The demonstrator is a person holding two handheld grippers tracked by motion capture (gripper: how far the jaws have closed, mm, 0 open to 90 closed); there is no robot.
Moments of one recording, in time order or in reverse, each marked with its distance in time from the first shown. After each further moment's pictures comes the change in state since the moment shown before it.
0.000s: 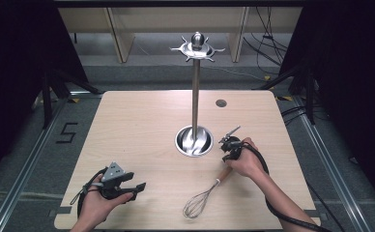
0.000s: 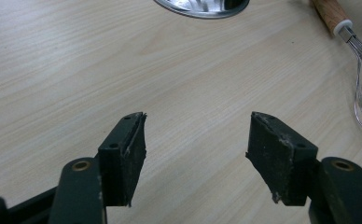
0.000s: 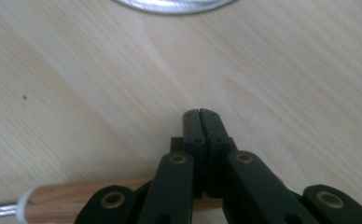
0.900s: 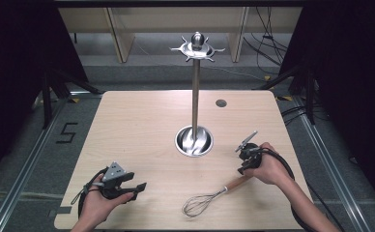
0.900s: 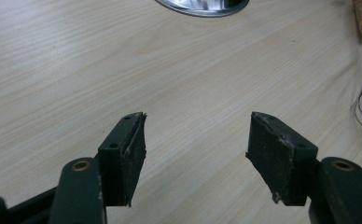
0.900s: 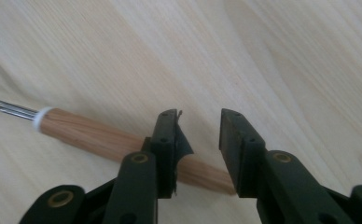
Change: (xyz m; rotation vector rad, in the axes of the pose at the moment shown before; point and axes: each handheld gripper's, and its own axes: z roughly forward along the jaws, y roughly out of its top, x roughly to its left) left arm -0.001 0.000 0.002 -0.004 0.002 -0.019; right arm -0.013 -0.044 -0.044 0.064 0.038 -0.086
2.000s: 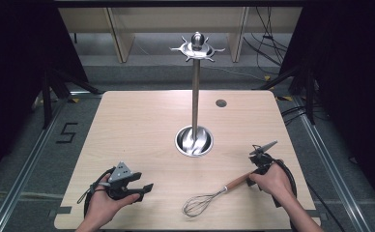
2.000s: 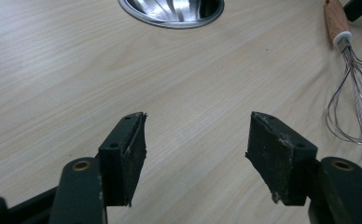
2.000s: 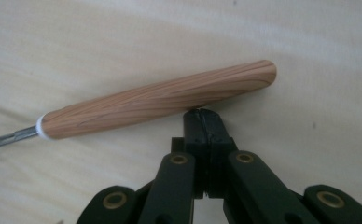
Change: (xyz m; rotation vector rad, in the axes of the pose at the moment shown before) left arm -0.014 0.008 0.005 -0.003 -0.051 0.054; right arm 0.009 -0.032 0.011 0.092 0.110 0.683
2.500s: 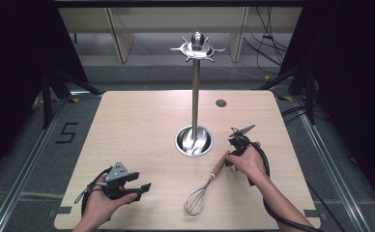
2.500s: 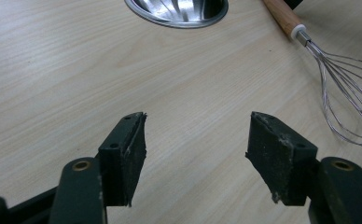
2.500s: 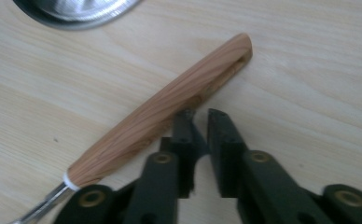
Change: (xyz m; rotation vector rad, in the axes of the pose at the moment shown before) left arm 0.005 -0.001 -0.004 0.007 -0.008 -0.018; right arm 0.038 0.063 0.016 -0.112 -0.009 -0.083
